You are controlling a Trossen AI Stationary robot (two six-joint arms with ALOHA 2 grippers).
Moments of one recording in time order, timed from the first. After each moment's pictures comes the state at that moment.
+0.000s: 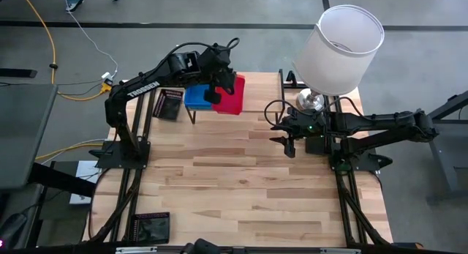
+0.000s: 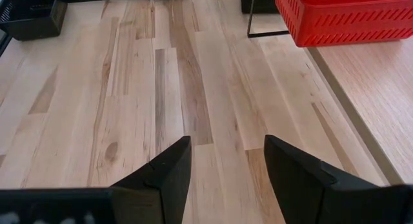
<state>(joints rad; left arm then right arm) 0.45 1.79 2.07 -1.10 -0.37 0.86 -0.05 1.02 0.75 -0.31 0.06 0.04</state>
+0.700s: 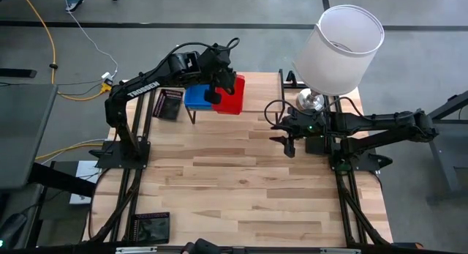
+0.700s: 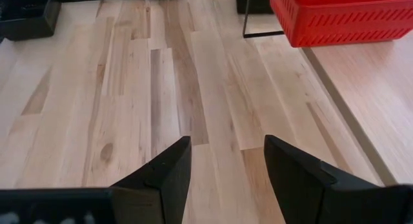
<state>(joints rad) 0.45 1.79 2.07 -1.10 -0.36 0.86 -0.05 1.02 0.75 -0.31 0.08 0.04</state>
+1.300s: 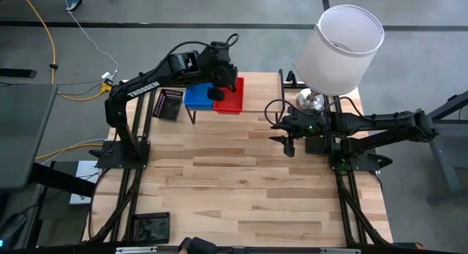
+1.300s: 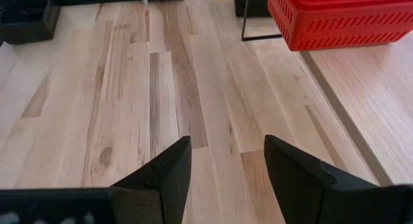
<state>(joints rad) 0.45 1.79 2.07 -1.03 -0.43 0.81 -0.05 1.02 0.75 -0.30 0.08 0.04</state>
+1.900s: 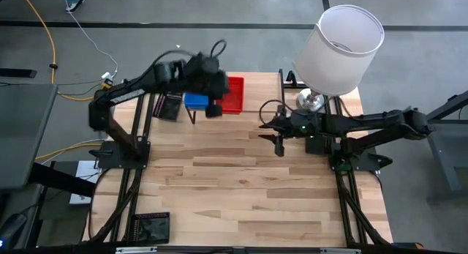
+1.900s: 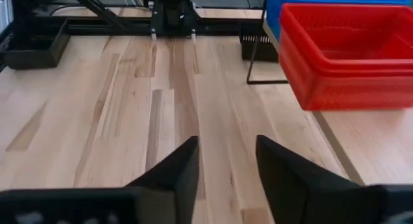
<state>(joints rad) 0.37 1.60 1.83 -0.95 -0.10 0.34 -0.05 1.15 0.75 -0.03 0.07 -0.05</state>
